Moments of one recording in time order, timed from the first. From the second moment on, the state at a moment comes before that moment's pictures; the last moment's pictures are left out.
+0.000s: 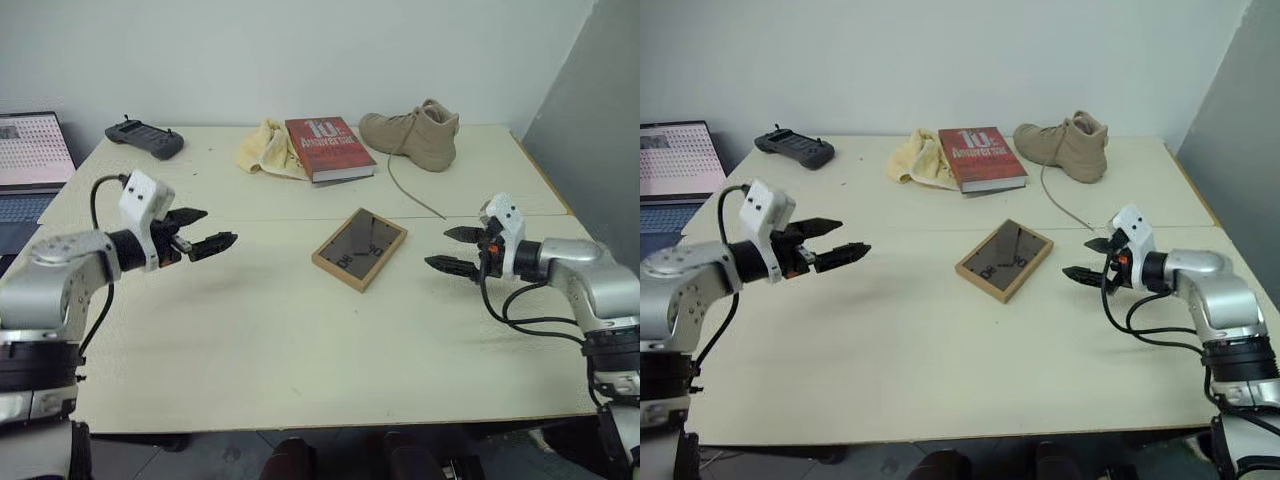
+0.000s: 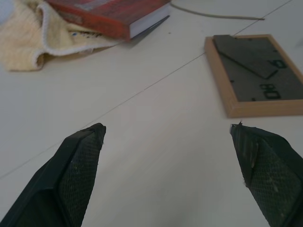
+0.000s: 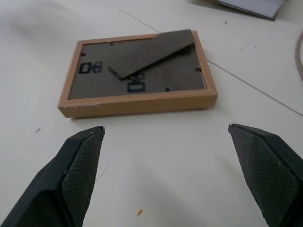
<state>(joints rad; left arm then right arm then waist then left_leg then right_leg) -0.57 0.91 0.12 0.15 -0.44 0.60 -0.98 -0.64 -0.76 0.05 0.16 0.32 0.56 1.07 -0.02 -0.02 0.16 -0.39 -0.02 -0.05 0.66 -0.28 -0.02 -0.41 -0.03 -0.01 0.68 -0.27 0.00</state>
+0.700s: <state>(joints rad) -0.91 0.61 -0.06 0.71 -0.15 0.23 -0.92 -0.75 -0.59 0.09 0.41 0.14 0.47 0.82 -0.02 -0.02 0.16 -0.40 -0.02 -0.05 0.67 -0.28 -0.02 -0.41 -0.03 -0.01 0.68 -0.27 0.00</state>
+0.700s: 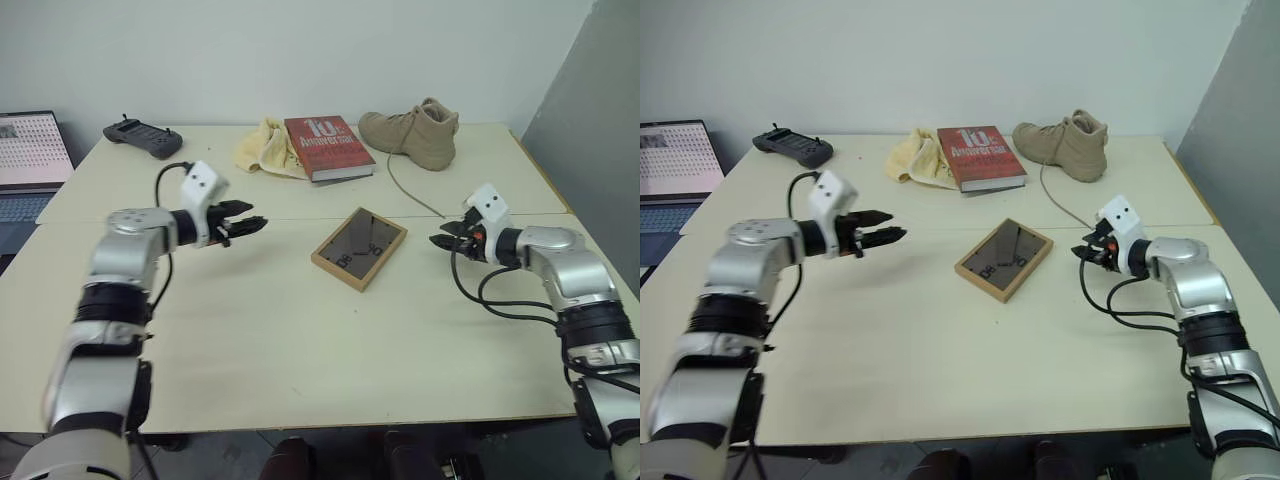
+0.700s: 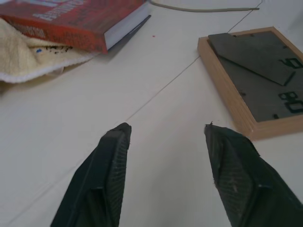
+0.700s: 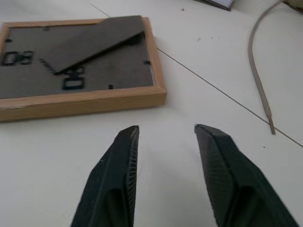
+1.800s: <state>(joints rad) -0.57 0.54 -0.15 0.26 -0.01 0.40 -0.98 -0.72 -0.30 0.20 0.39 0.02 0.45 0.82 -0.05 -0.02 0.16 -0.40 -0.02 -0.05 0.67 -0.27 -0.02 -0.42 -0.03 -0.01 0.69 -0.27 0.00</state>
